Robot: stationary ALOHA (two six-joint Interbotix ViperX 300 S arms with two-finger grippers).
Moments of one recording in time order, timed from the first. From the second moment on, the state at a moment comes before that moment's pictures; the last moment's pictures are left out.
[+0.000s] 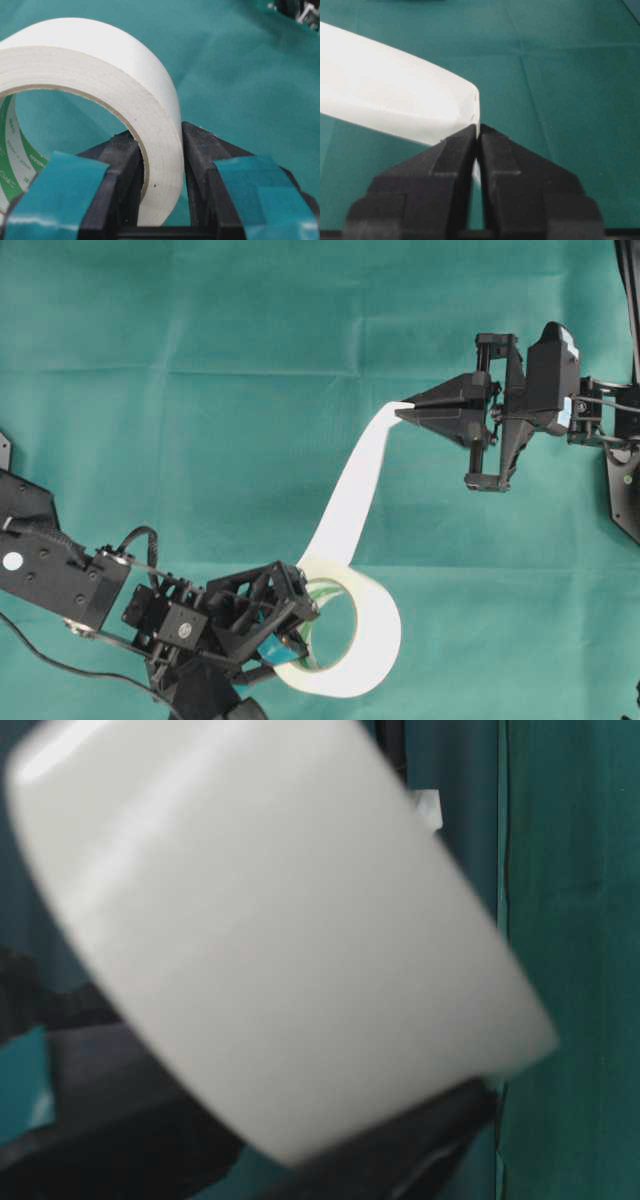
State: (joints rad) left arm -0.40 -0.01 0.24 -0.01 0.53 0.71; right arm -0.13 -0.33 1.09 0.00 -0.54 0.13
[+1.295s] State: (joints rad) left arm -0.19 -0.16 0.46 -0.01 0.52 0.65; right arm -0.13 -0.39 1.16 -0.01 -0.54 0.13
